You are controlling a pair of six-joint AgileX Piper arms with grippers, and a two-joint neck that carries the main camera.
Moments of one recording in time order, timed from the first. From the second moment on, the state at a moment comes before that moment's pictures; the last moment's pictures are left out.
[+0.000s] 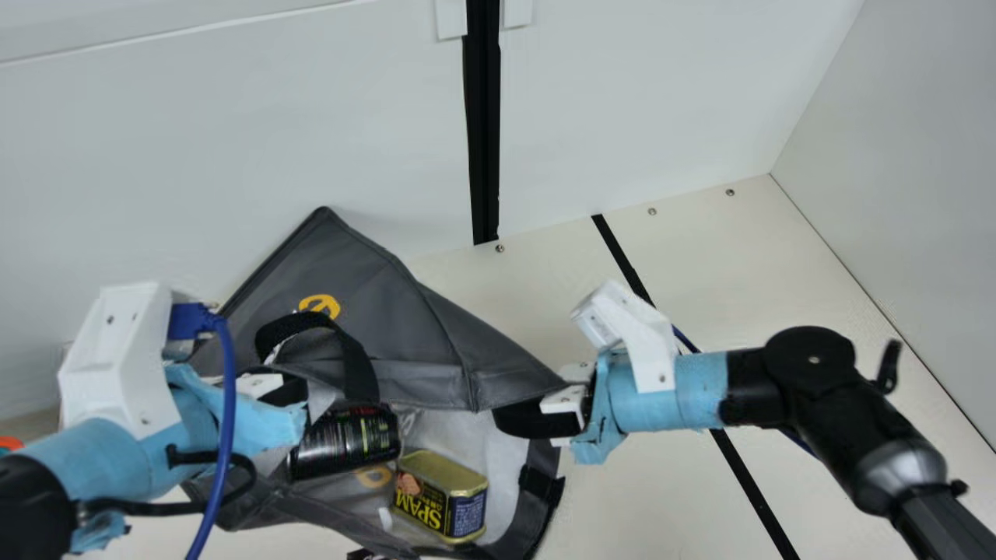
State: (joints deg) left arm -30.6 82.4 -83.8 -11.2 50.8 -7.4; right arm -13.2 75.7 -50.6 69.9 69.8 -66.7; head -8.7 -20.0
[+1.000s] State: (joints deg) left arm -31.7 85.1 -113.0 -15.2 70.0 9.1; right arm -10.0 53.9 -61.2 79.1 70.2 -36.0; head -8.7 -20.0
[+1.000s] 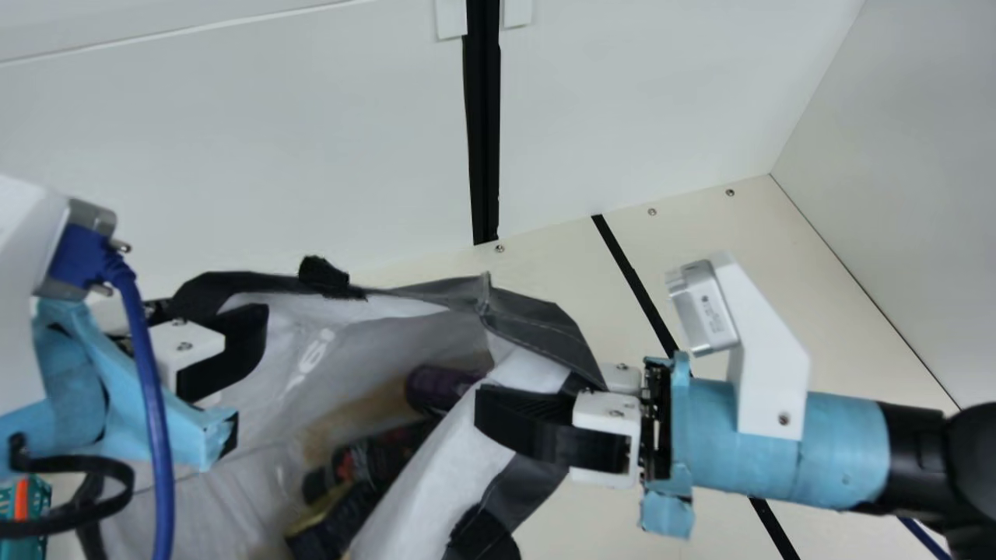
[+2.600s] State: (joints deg) left arm -25.6 107.8 -122.0 -35.2 69.9 28.7; right arm -14.9 66.2 -62.6 66.0 67.6 -47.6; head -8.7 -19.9
